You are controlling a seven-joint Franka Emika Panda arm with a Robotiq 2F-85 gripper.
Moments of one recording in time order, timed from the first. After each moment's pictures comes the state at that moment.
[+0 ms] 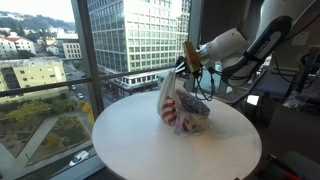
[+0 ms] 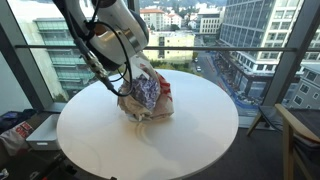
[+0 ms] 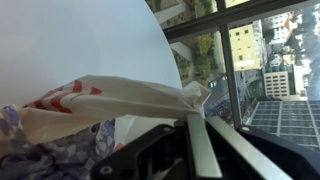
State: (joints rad) arm -0.14 0.23 0.06 -2.29 -1.05 3.68 2.49
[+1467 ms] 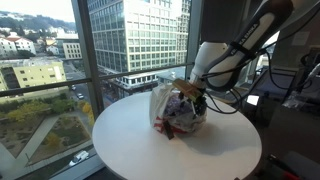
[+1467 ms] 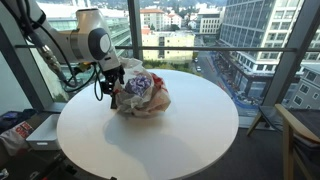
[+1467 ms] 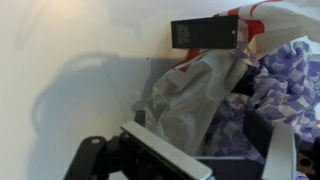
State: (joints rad) arm -0.21 0.14 0.41 -2.50 -0.23 2.89 1.80
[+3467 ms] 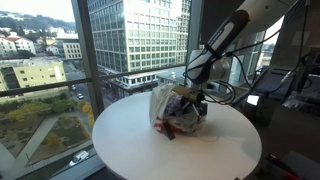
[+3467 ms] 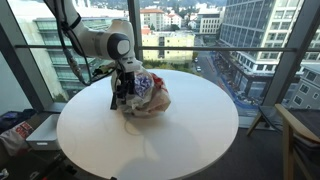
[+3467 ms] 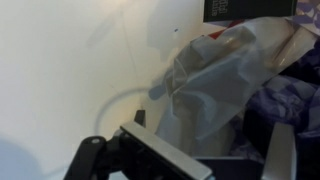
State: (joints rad) arm 0.13 0.32 0.01 -2.26 0.05 2.57 1.42
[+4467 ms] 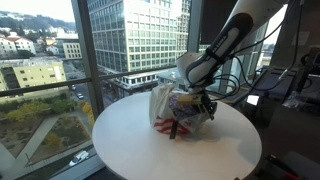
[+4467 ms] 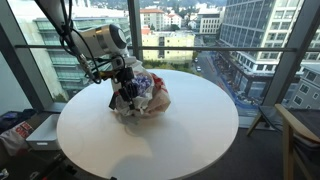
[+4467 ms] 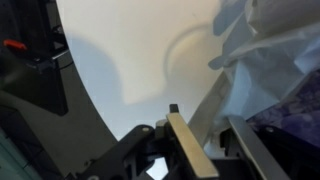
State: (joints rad) arm 0.25 0.34 -0.08 -2.16 -0.41 2.14 1.73
